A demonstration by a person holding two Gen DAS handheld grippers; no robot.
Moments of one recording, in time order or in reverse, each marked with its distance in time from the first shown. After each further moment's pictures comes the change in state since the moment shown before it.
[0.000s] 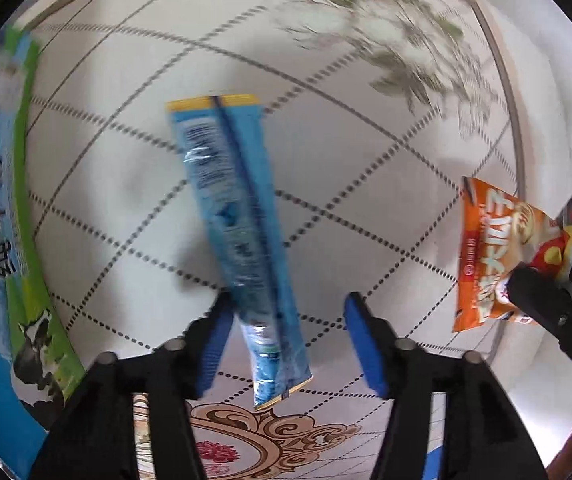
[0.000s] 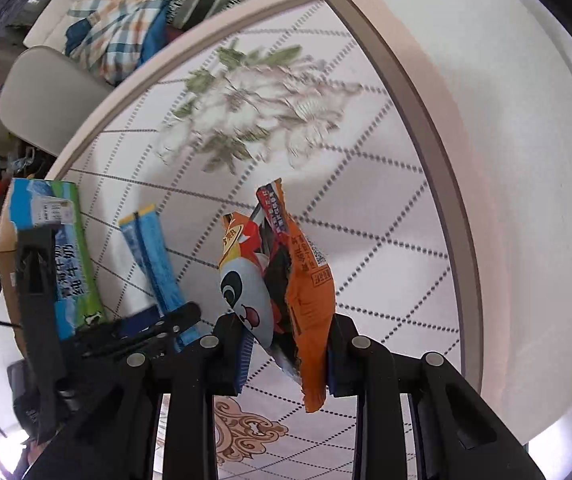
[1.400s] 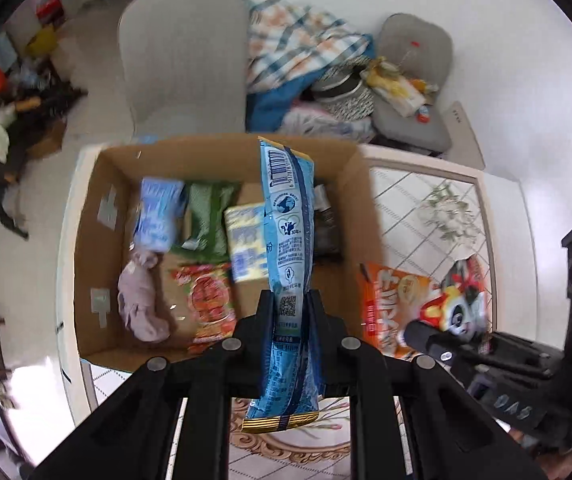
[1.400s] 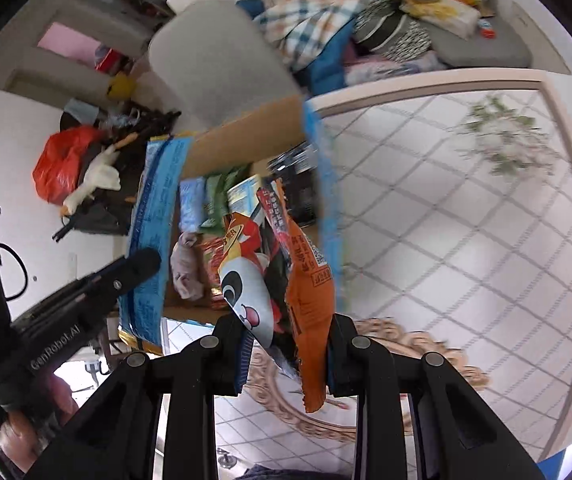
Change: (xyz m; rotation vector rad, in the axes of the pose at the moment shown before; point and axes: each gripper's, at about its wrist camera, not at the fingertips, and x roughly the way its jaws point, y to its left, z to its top) left arm -0.233 0.245 -0.108 -0.140 -0.431 -0.031; right arm -0.060 0.286 -0.124 -0.276 -0.082 0.226
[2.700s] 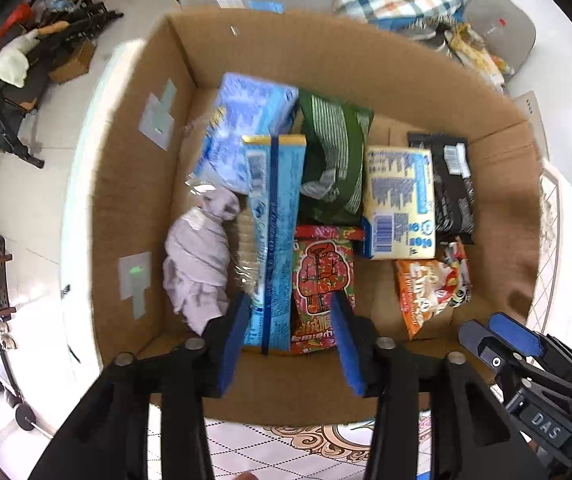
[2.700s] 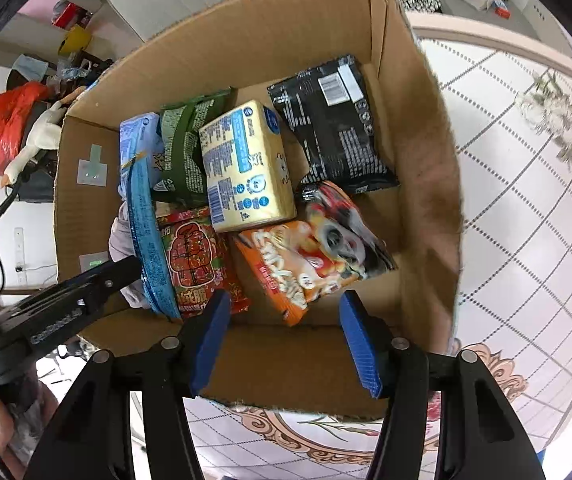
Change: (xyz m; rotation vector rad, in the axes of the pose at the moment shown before) left arm 0.068 0.094 -0.015 -0.130 0.180 0.096; right arm 0.121 0.035 0.014 -0.025 0.127 -0.209
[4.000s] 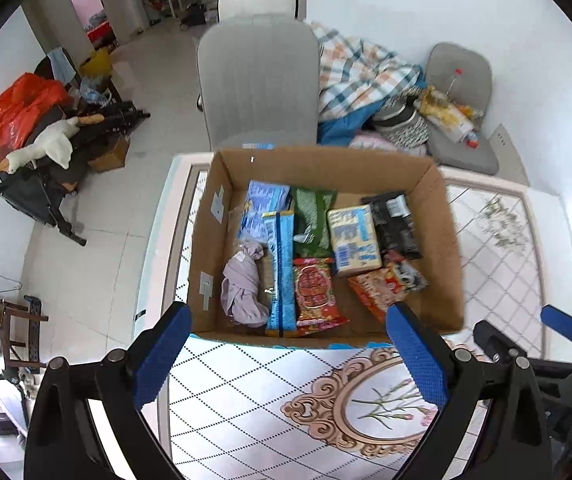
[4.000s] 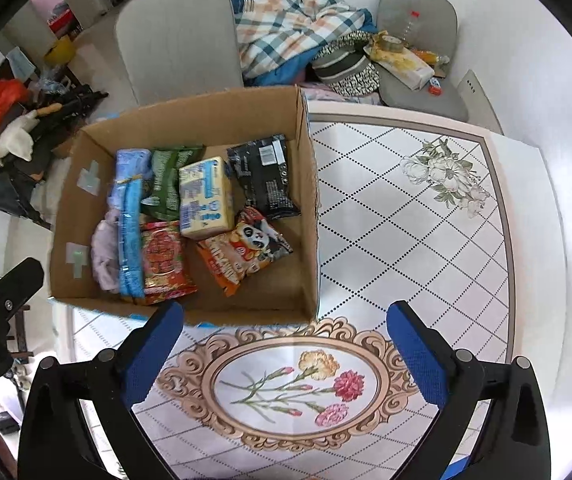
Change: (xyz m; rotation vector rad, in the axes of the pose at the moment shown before) left arm -0.135 -0.032 -0.081 0.096 -0.371 0.099; right arm -0.130 0.005 -0.079 -0.062 -0.266 -0.242
